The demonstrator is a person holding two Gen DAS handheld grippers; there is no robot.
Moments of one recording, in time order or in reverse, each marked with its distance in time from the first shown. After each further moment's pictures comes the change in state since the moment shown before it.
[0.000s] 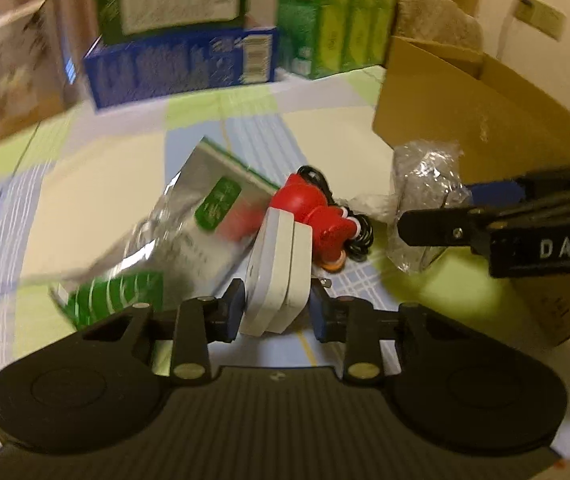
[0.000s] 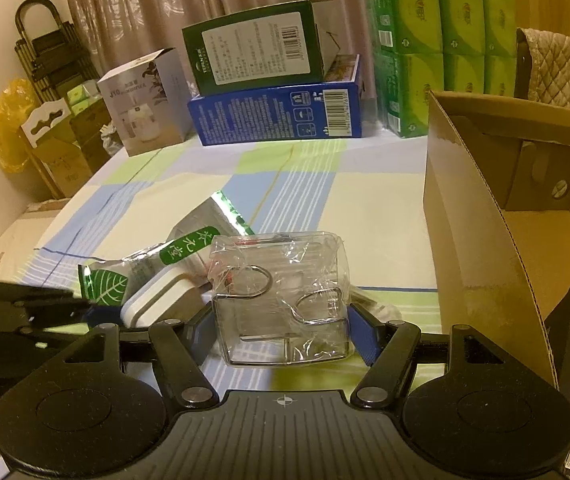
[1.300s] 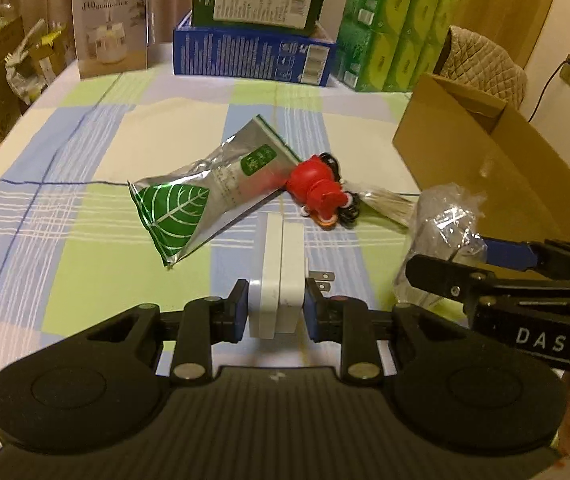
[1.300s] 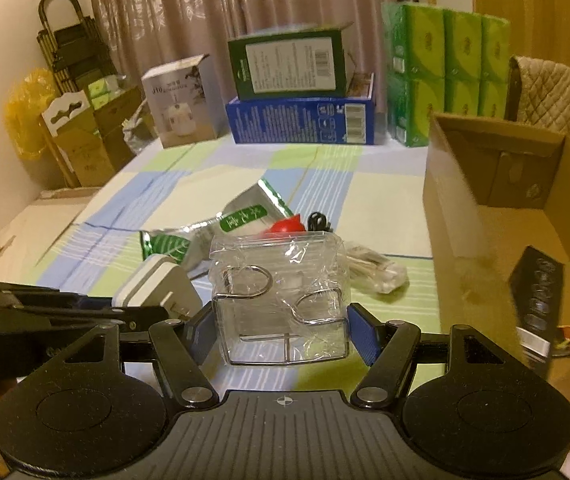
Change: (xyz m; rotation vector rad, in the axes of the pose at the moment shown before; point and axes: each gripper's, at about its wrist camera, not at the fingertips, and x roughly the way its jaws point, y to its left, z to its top) left arm -0.093 -0.026 -0.034 -0.222 -0.005 0.109; right arm -0.086 0.049 -0.034 -0.049 -0.023 -0.012
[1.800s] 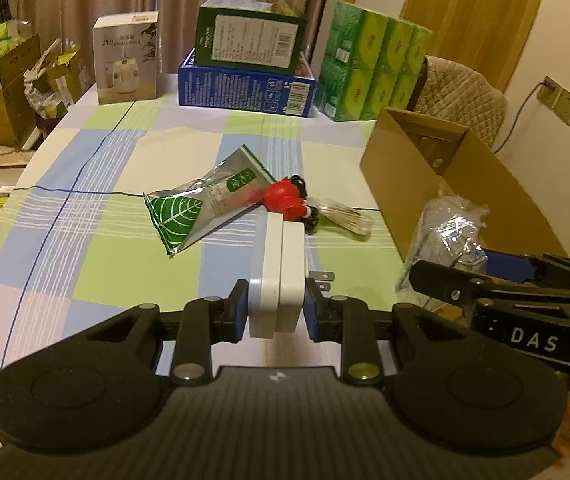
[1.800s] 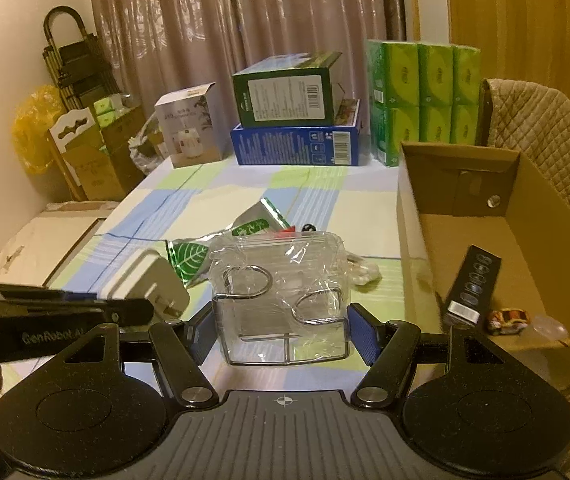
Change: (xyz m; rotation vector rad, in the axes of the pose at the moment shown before) left arm -0.094 -0.033 -0.013 -0.022 -0.058 -0.001; right arm -0.088 0.011 -0.008 0.007 -0.034 -0.013
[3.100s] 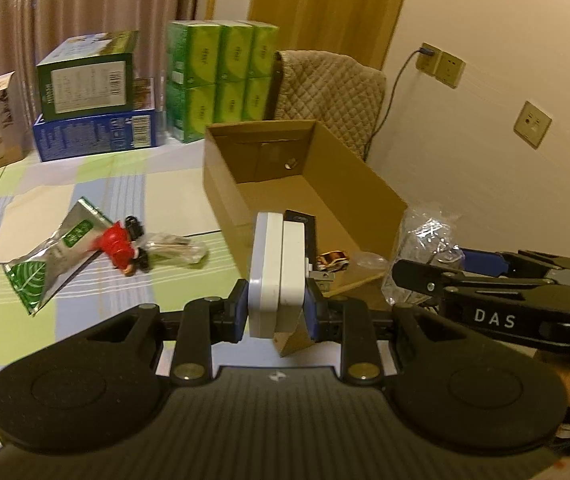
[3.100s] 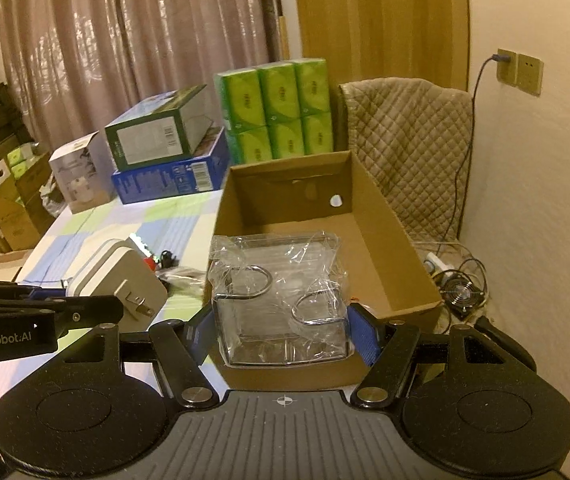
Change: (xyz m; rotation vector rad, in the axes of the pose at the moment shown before) left arm -0.011 -0.148 0.018 0.207 -0.014 -0.235; right arm -0.101 -0.124 -0.005 0.162 -0.062 -0.228
